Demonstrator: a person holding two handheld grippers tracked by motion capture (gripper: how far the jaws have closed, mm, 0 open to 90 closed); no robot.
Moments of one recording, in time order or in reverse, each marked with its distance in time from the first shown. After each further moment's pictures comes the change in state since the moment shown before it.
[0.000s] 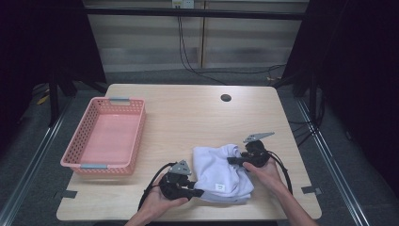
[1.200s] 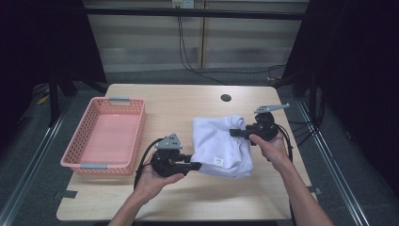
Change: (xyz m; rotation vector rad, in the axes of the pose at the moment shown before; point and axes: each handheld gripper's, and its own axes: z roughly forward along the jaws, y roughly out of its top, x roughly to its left) left arm 0.011 0.054 -0.056 -0.171 0.063 0.021; right arm -0.006 0.078 -0.050 -0.174 0.070 -0.017
